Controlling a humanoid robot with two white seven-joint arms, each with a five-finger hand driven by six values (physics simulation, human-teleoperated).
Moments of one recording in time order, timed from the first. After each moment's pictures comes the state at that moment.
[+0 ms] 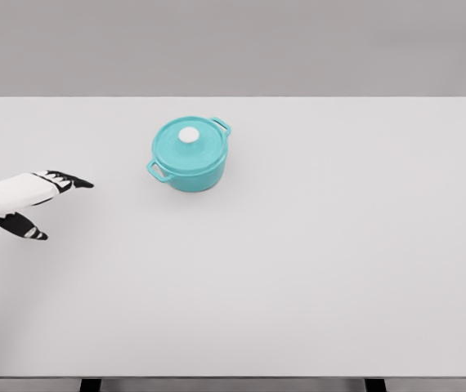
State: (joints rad) left arm -0.24 0.78 -0.17 -1.40 -0.43 -0.54 -0.61; right arm -0.02 0.00 0.52 -0.05 0.16 -0.04 0.31
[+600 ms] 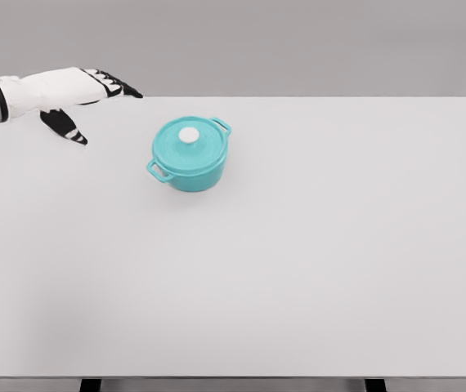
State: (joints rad) left arm -0.88 0.72 -0.64 -1.22 -0.35 -0.53 -0.61; right arm -0.02 0.00 0.52 -0.05 0.16 -0.04 0.31
